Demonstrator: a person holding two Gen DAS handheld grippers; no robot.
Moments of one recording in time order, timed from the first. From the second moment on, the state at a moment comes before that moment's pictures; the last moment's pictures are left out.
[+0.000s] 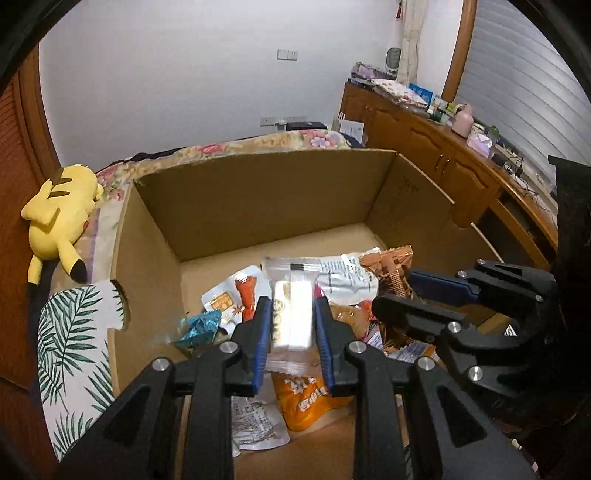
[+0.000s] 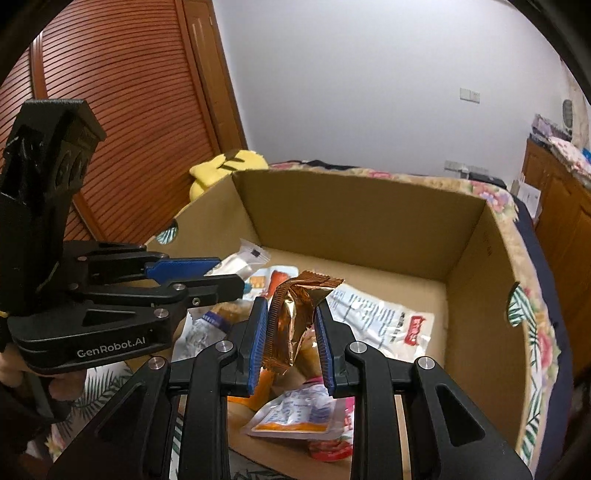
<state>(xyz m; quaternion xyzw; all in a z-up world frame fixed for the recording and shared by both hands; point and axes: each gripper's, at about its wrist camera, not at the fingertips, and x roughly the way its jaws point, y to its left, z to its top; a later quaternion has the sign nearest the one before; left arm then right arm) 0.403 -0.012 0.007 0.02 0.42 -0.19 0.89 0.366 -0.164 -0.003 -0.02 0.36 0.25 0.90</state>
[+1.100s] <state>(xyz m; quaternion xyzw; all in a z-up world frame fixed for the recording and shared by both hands) 0.299 0.007 0.069 0.05 0.34 -0.11 0.93 0.289 -0.193 0.039 0.00 0.32 0.20 0.93</state>
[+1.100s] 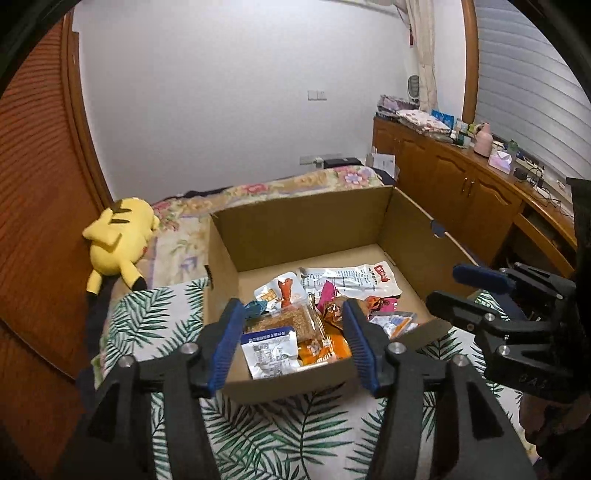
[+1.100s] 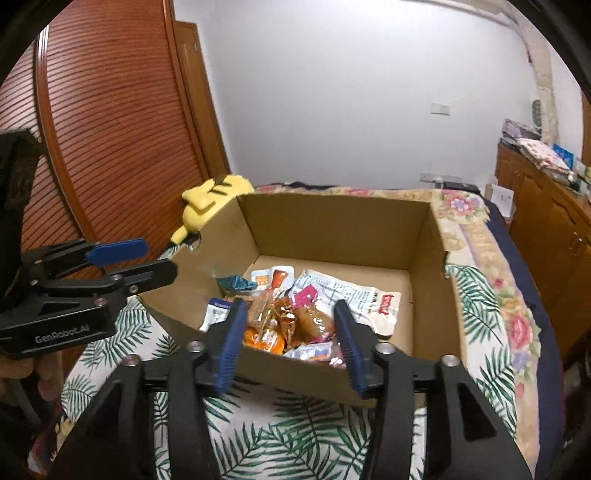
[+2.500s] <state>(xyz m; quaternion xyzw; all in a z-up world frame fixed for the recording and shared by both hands) 0.146 0.010 0.097 0.02 0.26 -0.08 0.96 0.167 -0.213 0.063 0.00 0.25 0.12 0.96</state>
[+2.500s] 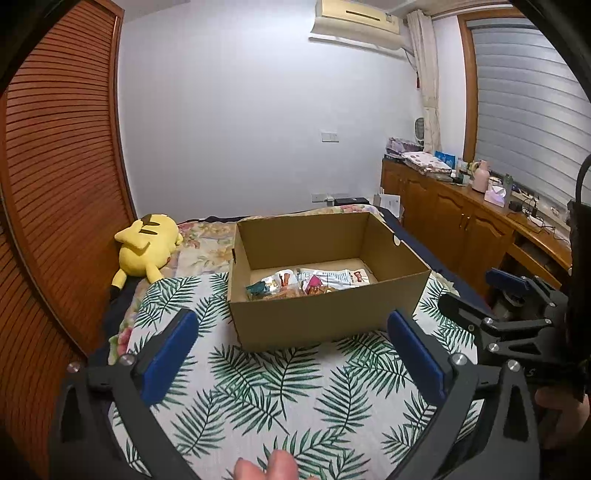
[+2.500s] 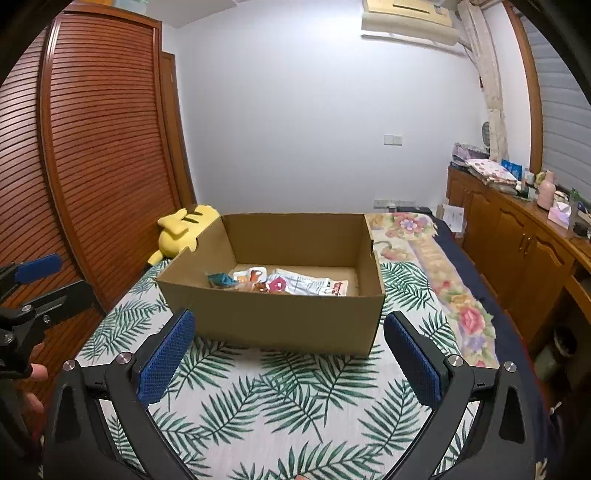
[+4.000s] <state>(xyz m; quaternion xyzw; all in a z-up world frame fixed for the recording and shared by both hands) 0.078 0.020 0.055 0.02 0.24 -0.02 0.97 0.097 -0.220 0.043 0.00 0.22 0.10 0.97</state>
